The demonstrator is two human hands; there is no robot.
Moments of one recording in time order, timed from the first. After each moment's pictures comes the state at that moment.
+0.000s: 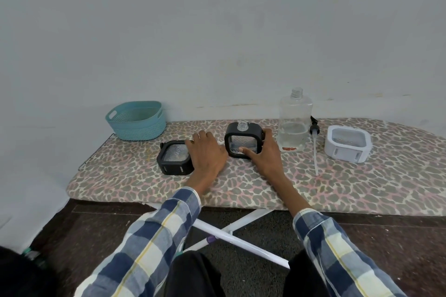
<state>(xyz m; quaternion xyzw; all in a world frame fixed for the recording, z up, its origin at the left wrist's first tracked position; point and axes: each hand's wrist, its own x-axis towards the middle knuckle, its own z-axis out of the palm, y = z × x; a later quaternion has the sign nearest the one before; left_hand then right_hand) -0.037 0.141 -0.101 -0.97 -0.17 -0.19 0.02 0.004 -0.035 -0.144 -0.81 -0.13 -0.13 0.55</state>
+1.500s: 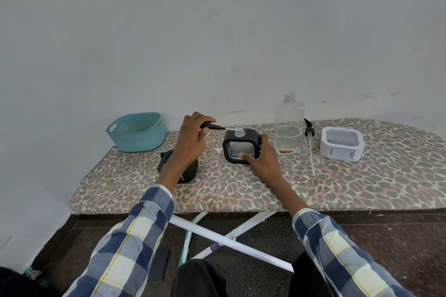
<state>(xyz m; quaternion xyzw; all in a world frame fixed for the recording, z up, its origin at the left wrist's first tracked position) -0.042 0.192 -0.038 -0.93 0.10 -0.27 -0.25 -0.001 -0.037 -0.140 -0.81 -0.14 -0.11 0.55</state>
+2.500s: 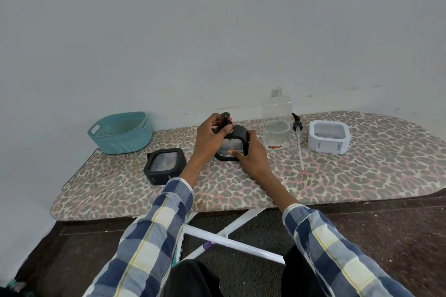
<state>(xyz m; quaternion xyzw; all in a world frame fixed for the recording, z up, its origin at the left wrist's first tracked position) -0.011 0.117 -0.059 -0.84 0.05 -0.19 -0.50 0.002 -0.036 -0.146 -0.81 -0.15 -0.13 0.55</state>
